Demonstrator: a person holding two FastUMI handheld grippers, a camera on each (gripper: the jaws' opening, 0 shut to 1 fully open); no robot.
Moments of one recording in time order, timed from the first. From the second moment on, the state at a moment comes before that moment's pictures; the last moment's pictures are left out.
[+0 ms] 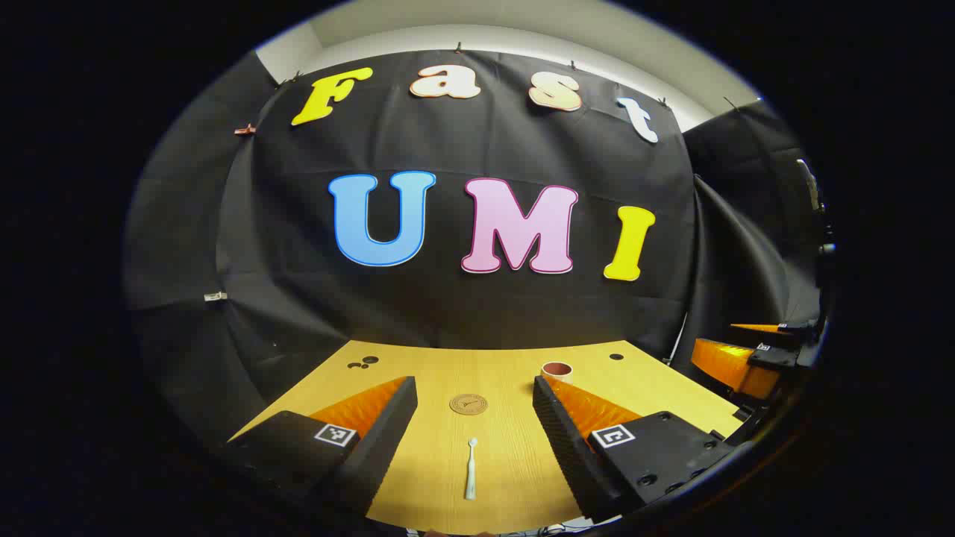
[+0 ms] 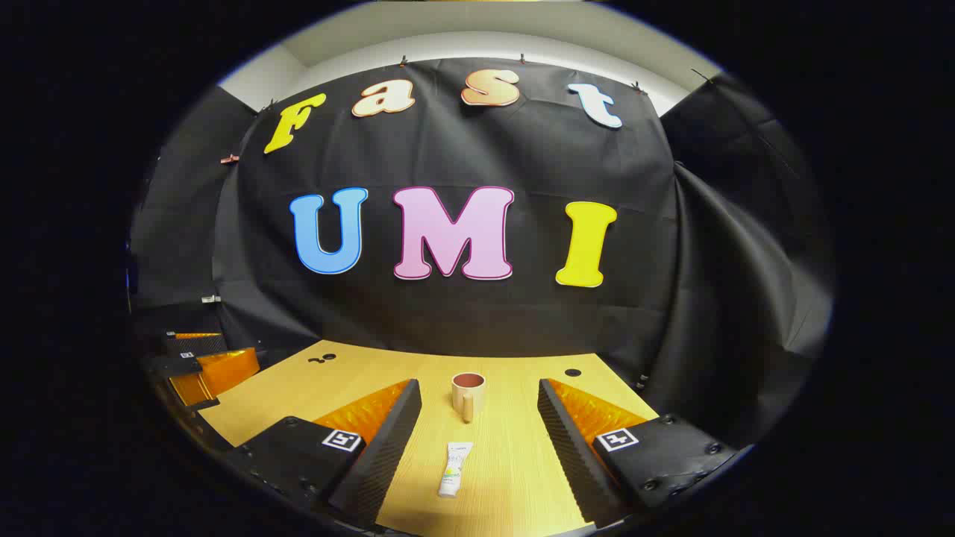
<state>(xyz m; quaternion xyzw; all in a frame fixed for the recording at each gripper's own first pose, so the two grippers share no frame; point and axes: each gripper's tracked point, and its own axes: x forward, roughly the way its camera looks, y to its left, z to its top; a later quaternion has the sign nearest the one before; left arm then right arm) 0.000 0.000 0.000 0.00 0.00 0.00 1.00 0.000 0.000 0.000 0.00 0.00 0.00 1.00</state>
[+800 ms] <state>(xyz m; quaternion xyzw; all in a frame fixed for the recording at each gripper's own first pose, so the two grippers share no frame) 0.018 0.014 -0.008 0.02 0.02 0.01 1.00 0.043 0.020 -0.034 0.02 0.05 0.02 1.00</state>
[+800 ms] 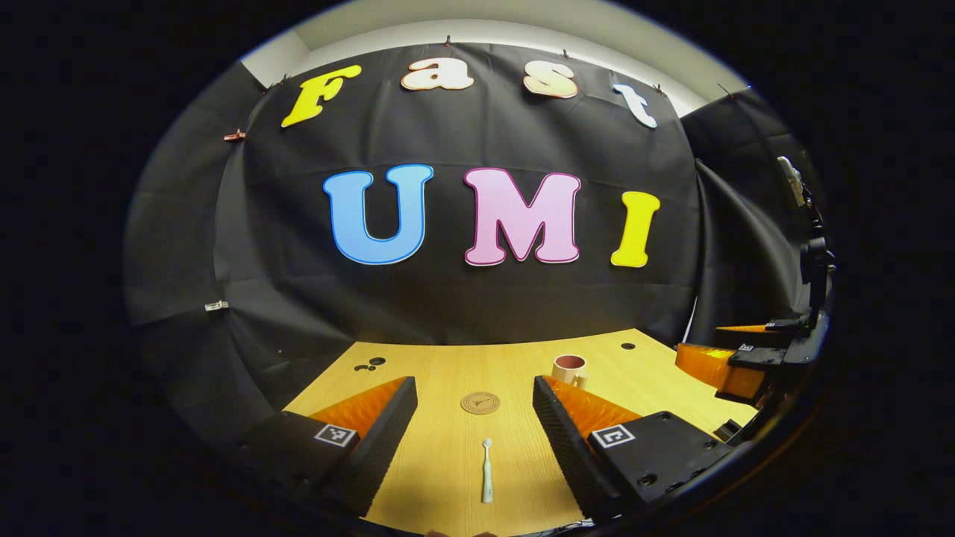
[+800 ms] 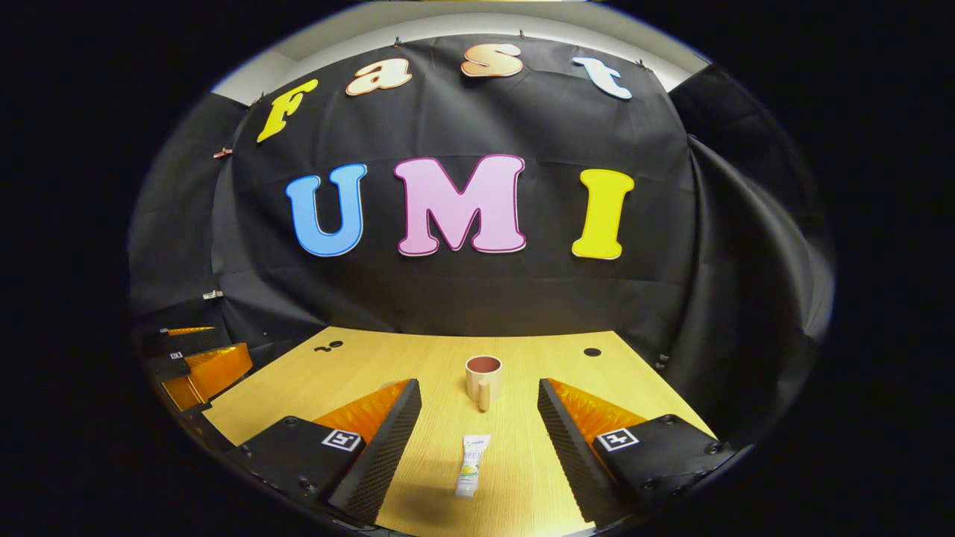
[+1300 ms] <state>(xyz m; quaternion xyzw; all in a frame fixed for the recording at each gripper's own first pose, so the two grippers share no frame) 0.026 0.015 -0.017 0.01 0.03 0.02 1.00 0.069 0.040 -0.069 0.02 0.11 0.06 0.99</state>
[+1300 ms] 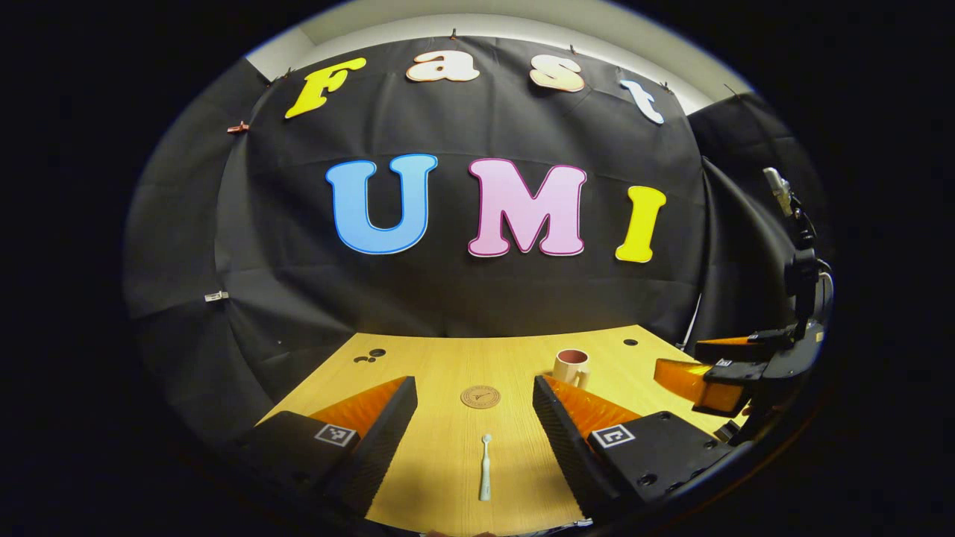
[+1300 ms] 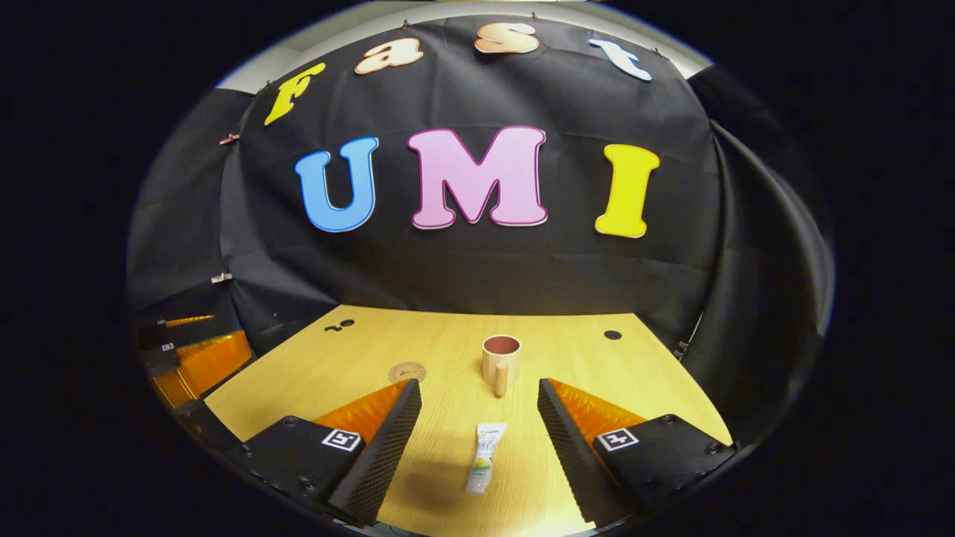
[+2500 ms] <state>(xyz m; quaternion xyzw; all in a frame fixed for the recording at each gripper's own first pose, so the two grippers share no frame) 0.036 0.070 -0.093 -0.02 0.17 0.21 0.96 0.141 0.049 -0.254 0.00 0.40 0.09 0.91</state>
